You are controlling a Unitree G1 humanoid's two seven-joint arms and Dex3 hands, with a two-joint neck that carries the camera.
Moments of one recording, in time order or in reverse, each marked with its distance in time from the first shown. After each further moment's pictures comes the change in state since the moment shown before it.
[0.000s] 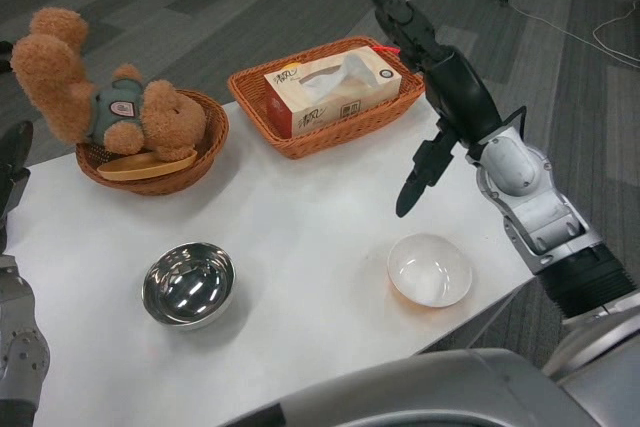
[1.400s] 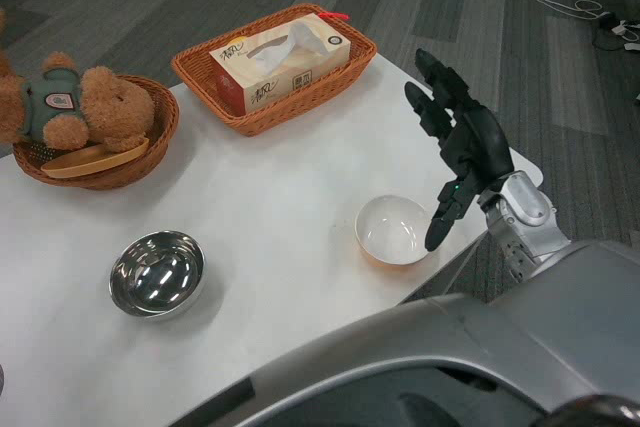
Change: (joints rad) left arm -0.040 0.026 0.006 0.123 0.003 0.052 0.002; right arm 0.282 0.099 -0.019 0.301 0.535 -0.165 0.174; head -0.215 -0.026
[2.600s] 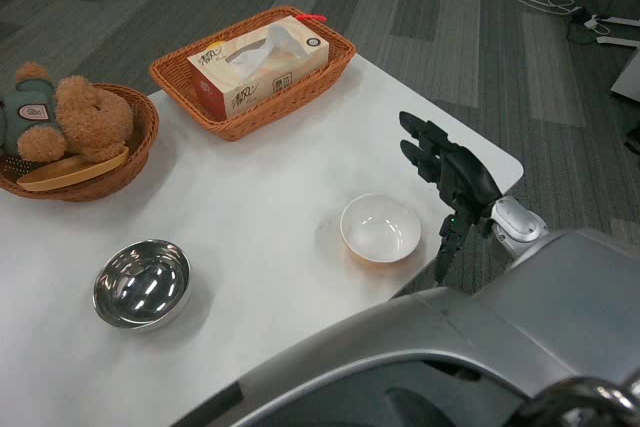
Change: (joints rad) left arm -0.044 -0.001 -0.002 0.041 0.000 0.000 0.000; right arm -0.013 0.101 -0.082 0.253 -0.209 0.047 0.143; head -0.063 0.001
